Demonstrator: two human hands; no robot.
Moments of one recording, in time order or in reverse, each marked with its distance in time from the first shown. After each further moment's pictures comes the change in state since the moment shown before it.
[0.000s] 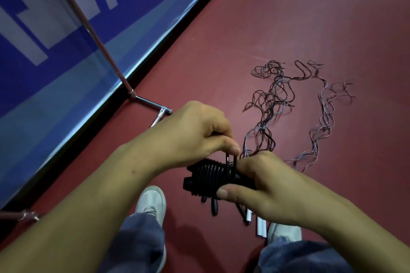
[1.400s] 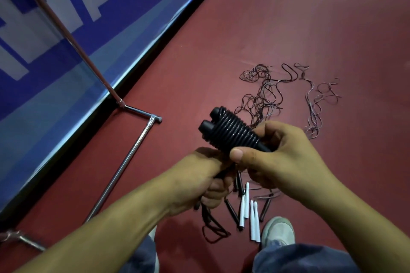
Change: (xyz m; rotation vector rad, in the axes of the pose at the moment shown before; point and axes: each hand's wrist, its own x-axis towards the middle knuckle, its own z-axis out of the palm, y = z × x) left_hand -0.003 0.023 0.067 -1.099 -0.221 -0.608; right_hand -0.004 0.013 -0.034 0.733 0.477 0.144
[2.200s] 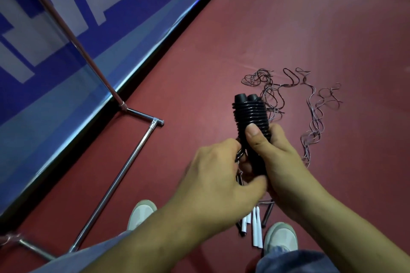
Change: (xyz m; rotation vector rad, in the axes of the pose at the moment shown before) left_hand -0.025 0.018 0.032 0.794 0.505 0.417; right_hand 0.004 0.012 0.027 0.372 0.078 0.173
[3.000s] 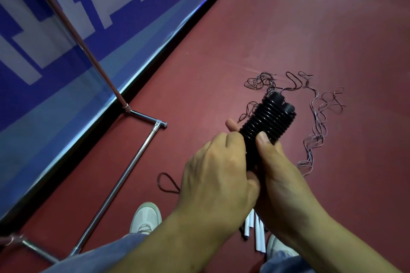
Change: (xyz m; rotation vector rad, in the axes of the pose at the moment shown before) left_hand 0.002 0.000 0.002 0.445 0.333 0.158; right_hand -0.012 0.012 0.024 0.421 -0.138 -0.018
